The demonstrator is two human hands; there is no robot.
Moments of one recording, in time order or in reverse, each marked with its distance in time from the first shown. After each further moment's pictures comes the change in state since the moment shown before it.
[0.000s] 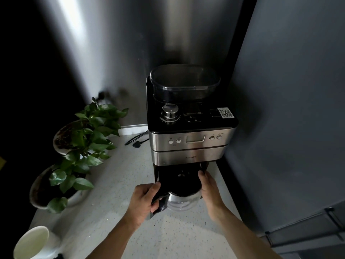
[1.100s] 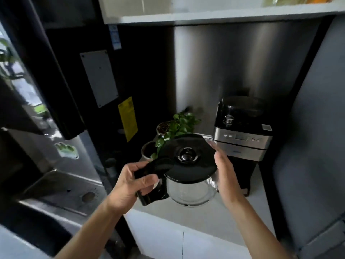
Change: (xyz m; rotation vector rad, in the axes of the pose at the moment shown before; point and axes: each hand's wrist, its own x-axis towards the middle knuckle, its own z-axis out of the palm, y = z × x) left_hand -0.333 0.179 -0.036 -0.180 0.243 0.326; right_hand -0.248 -0.110 0.044 0.083 -0.629 -0.606
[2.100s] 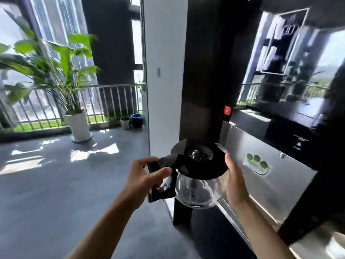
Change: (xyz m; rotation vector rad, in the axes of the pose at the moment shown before) left_hand -0.414 0.198 -0.358 0.369 1.026 0.292; right_hand -0.105 -0.018 0.611 0.237 -0.753 0.104
